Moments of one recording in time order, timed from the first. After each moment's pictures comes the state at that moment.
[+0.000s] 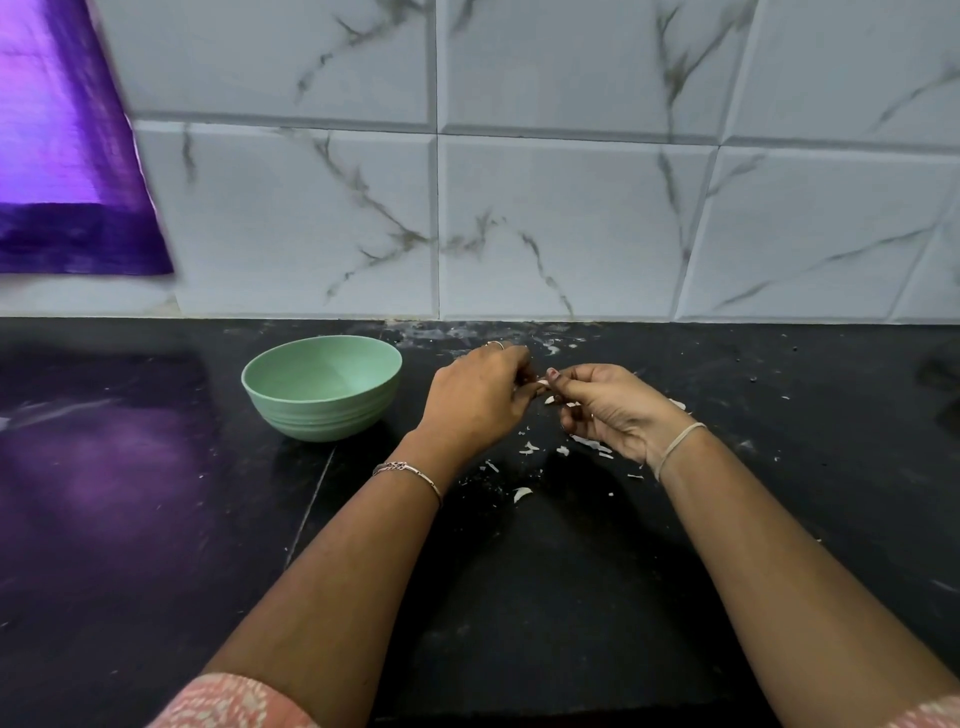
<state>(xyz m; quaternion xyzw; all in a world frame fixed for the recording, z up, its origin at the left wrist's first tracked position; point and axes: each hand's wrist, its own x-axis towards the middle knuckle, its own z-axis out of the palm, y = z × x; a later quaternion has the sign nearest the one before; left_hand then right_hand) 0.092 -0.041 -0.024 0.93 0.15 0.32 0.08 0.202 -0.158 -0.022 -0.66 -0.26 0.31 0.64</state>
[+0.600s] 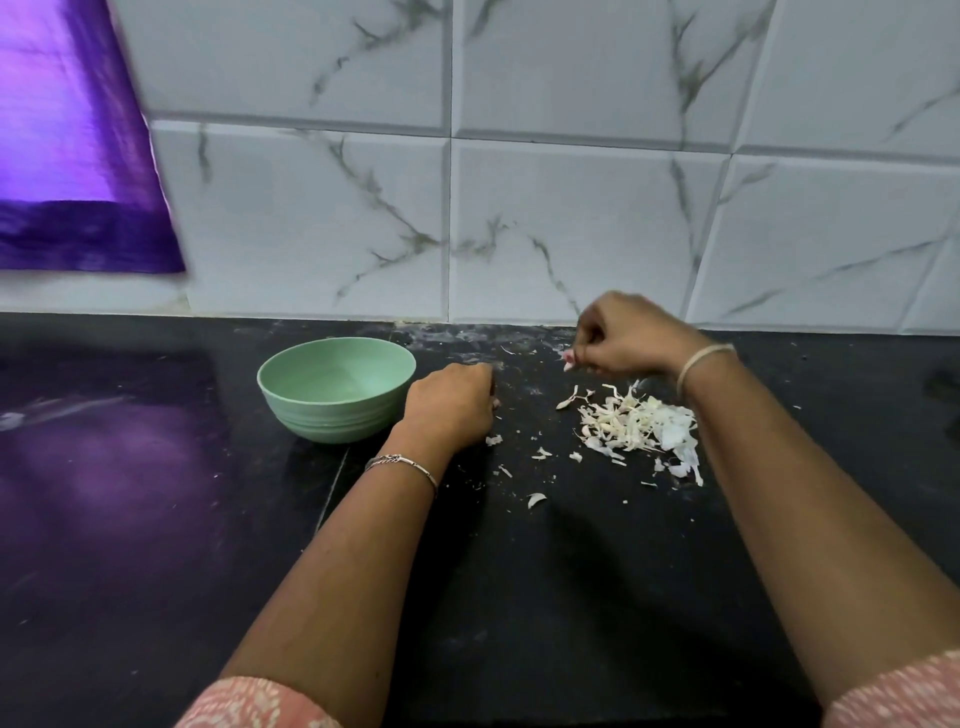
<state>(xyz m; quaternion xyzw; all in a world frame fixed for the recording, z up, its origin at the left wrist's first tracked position) 0.083 -0.008 -0.025 0.95 0.26 0.16 0.05 0.193 -0.154 0.061 -0.88 -0.46 0.00 0.15</state>
